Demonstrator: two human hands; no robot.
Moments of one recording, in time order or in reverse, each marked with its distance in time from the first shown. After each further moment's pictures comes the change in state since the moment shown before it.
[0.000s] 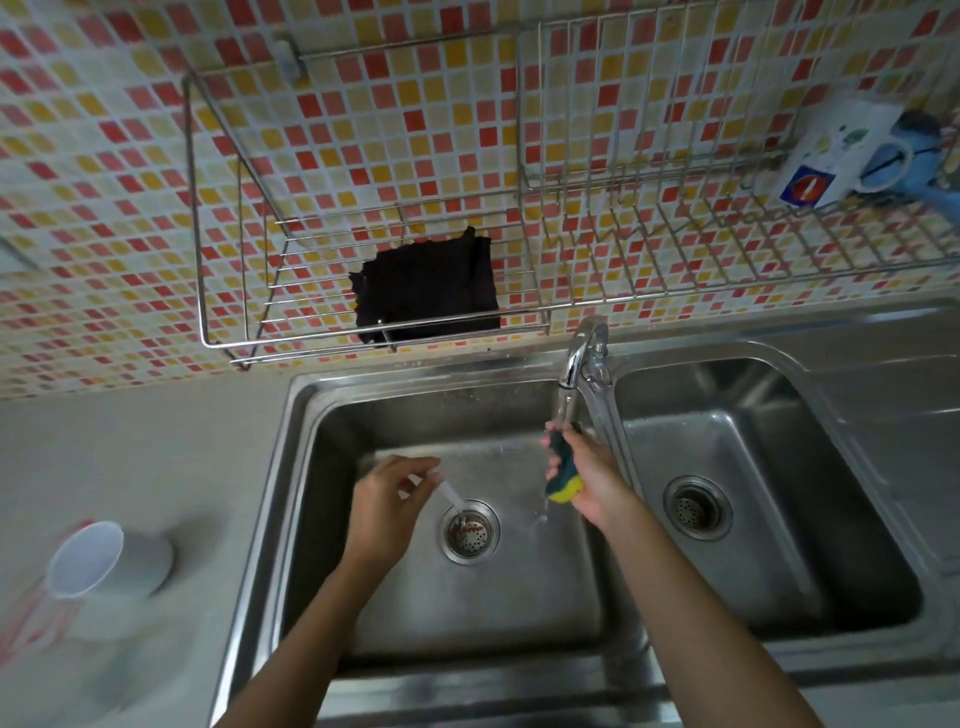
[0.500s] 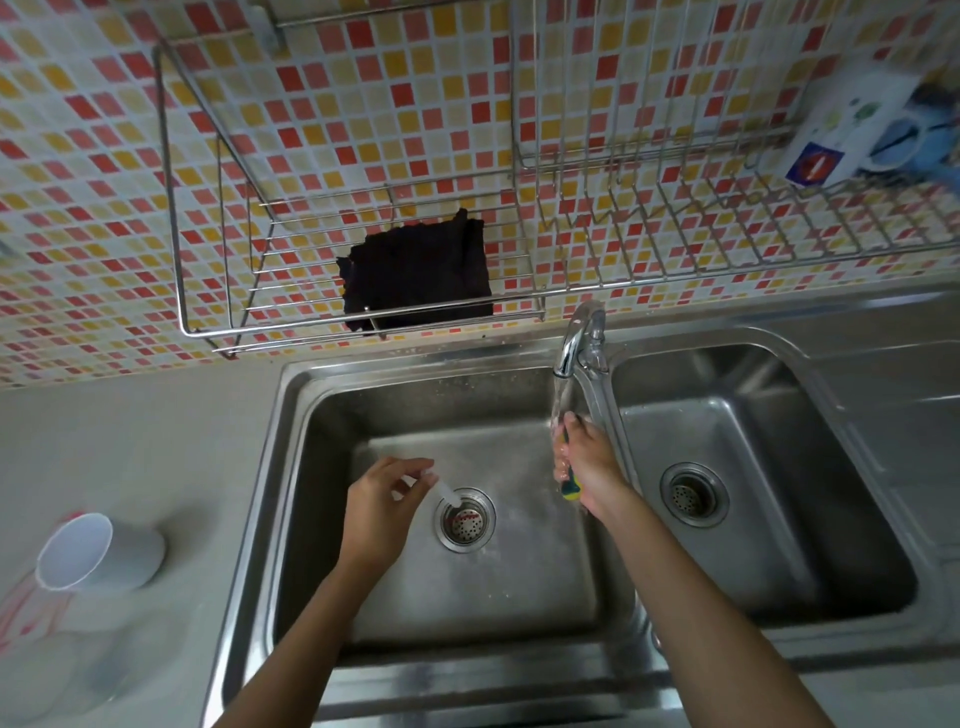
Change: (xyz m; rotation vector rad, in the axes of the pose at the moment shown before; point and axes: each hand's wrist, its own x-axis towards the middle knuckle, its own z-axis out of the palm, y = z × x) left_hand -0.009 -0.008 0.010 -0.034 -0.012 -0.094; right_hand 0.016 0.008 -0.011 -0.347 0.125 -0.143
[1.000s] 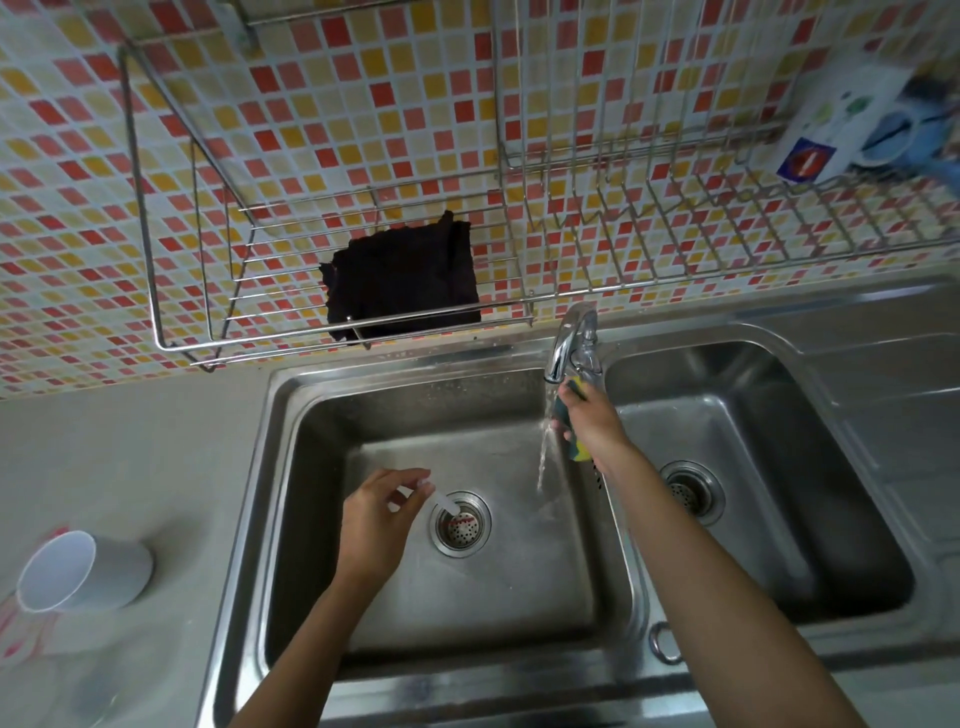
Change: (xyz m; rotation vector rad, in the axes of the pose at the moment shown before) left_hand 0.000 0.001 0.006 -0.002 -0.023 -0.038; right_hand 0.039 -0.036 -0.009 -0.246 0.034 -0.126
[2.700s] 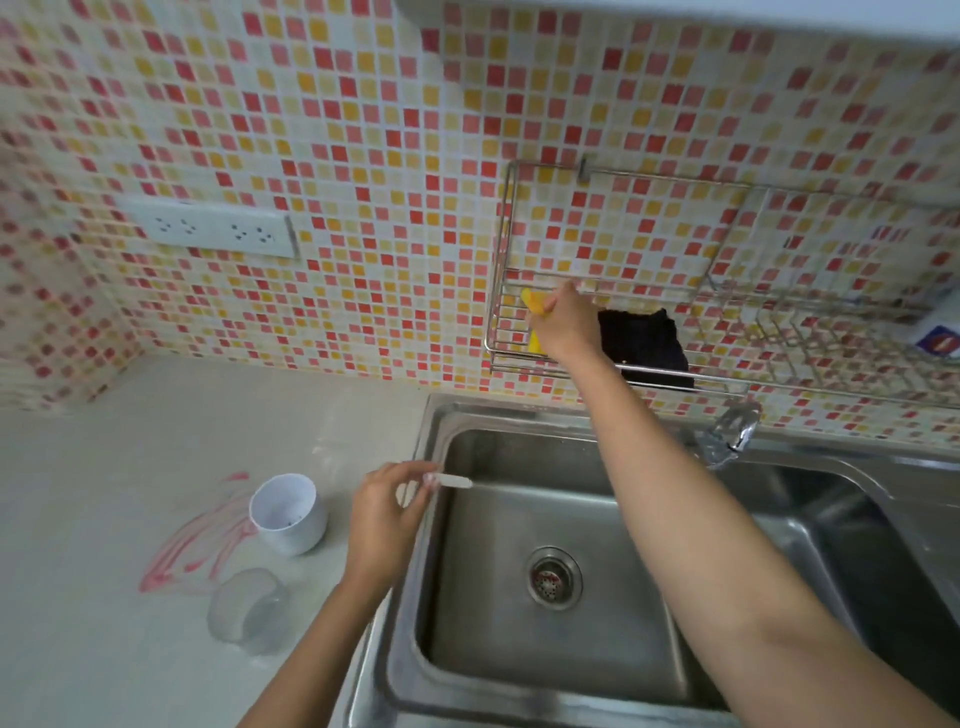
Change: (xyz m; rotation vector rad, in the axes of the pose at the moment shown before) left_hand -0.042 -0.086 -0.197 -0.178 0.313 0.078; right_hand -0.116 -0.211 0.268 -0.788 0.123 -0.672
